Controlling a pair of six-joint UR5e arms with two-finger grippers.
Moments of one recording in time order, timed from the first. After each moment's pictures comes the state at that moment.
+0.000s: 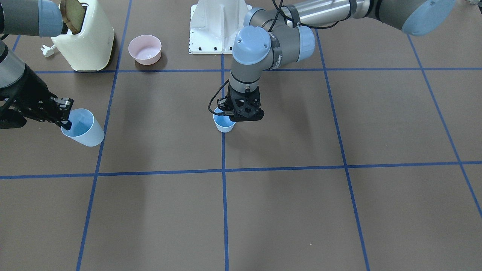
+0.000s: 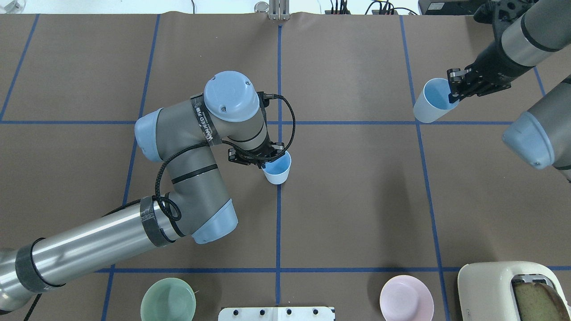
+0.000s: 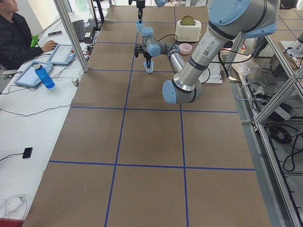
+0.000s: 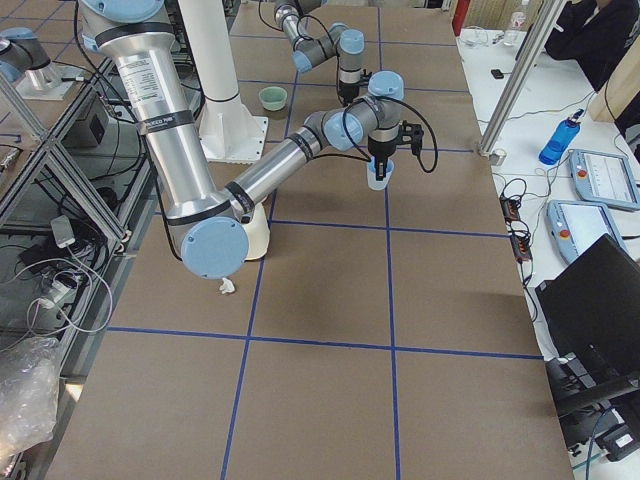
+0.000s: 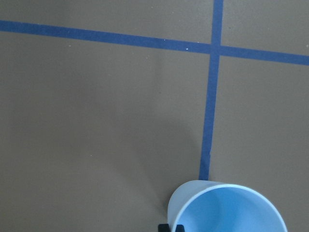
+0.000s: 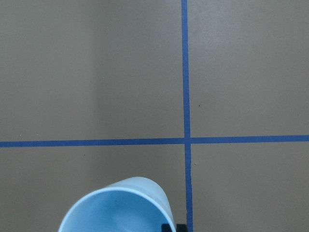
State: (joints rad) left arm -0.55 -2.39 -1.52 -1.63 -1.96 -1.29; right arm 1.05 -1.25 1.92 -1.63 2.22 0.81
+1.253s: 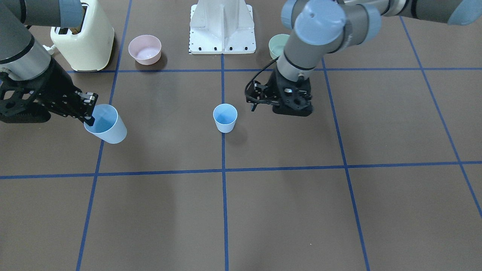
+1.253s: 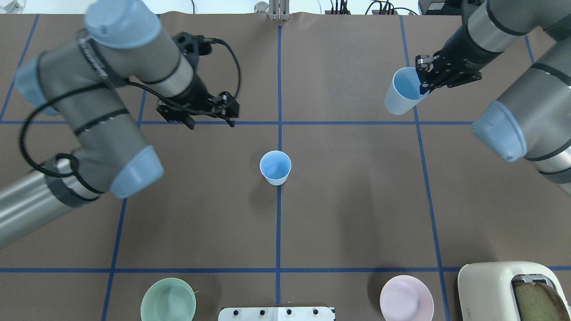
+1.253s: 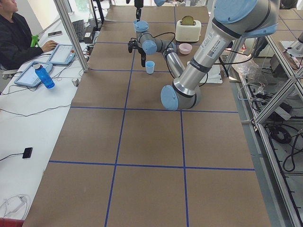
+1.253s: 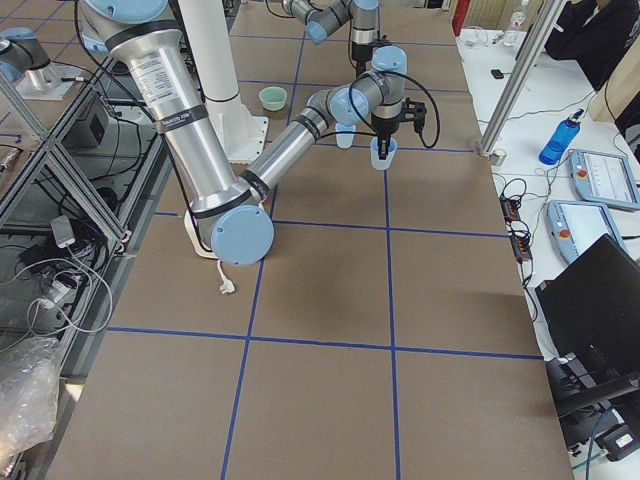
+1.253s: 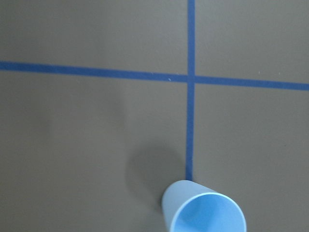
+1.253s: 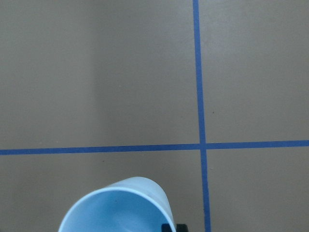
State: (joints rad) left arm -0.80 -2.20 -1.79 -1.55 -2.18 -1.00; right arm 0.98 -1.09 1.93 -1.73 2.19 0.97
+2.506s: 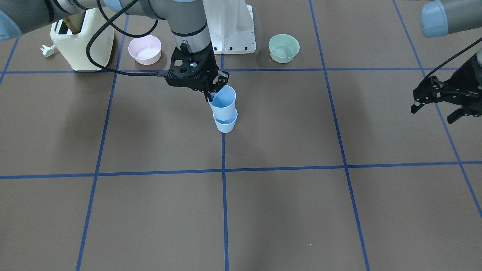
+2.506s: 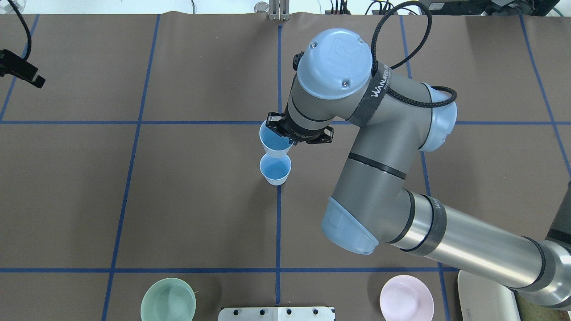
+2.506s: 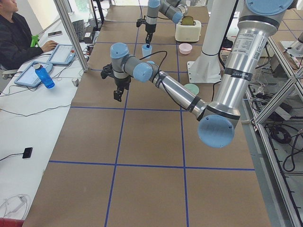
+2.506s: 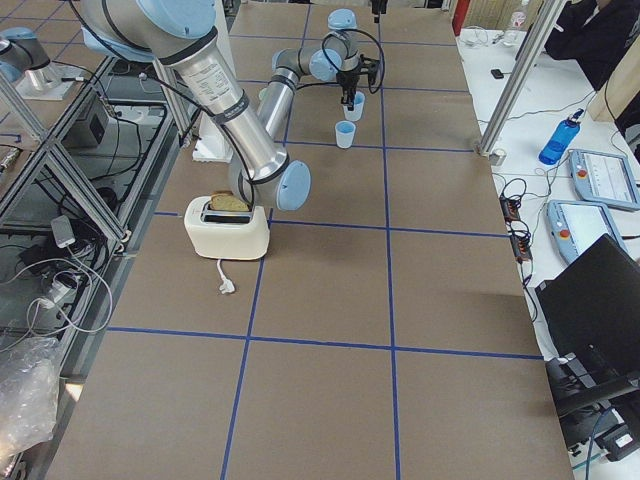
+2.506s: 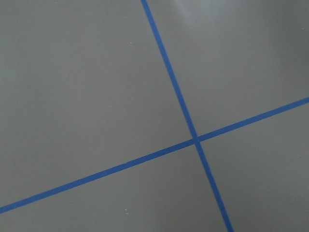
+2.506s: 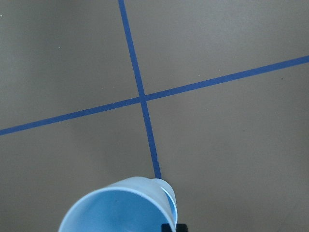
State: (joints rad) left arm -1.28 -1.82 -1.88 -1.50 -2.34 -0.23; right arm 0.58 -0.77 1.80 -1.73 1.86 1.42
